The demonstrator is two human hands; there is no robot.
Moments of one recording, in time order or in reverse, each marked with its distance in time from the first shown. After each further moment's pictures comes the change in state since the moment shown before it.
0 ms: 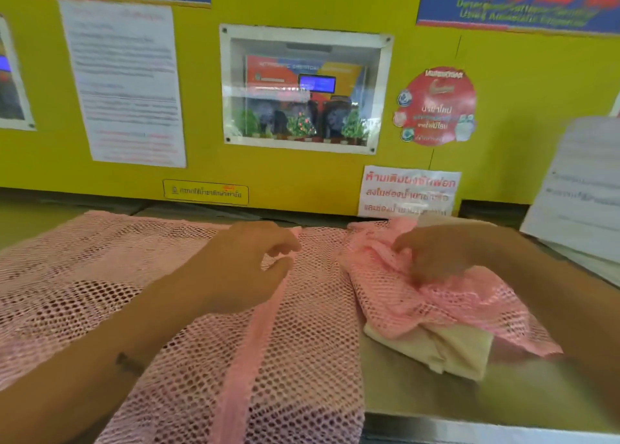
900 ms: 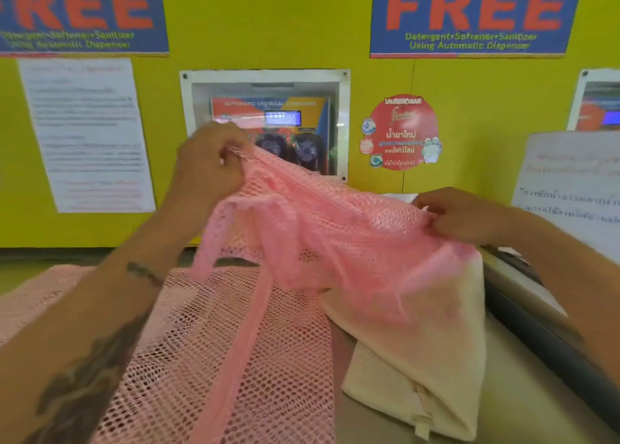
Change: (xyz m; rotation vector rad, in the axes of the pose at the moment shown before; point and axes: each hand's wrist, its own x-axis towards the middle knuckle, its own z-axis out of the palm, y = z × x) left_hand 0.122 0.005 -0.067 -0.108 0.683 0.070; right_hand -0.002 0.086 -0.058 0.396 0.363 0.080
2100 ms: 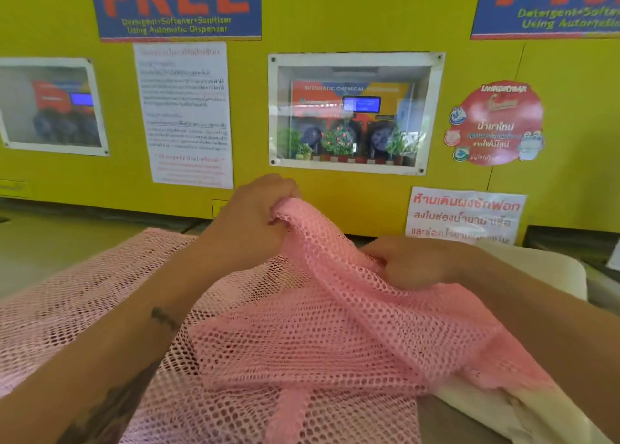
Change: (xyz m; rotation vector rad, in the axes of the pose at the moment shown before) left_hand -0.080 -0.035 -0.050 -0.025 -0.366 -0.089; right_hand 0.017 -0.128 0.118 -0.153 -0.528 -0.286
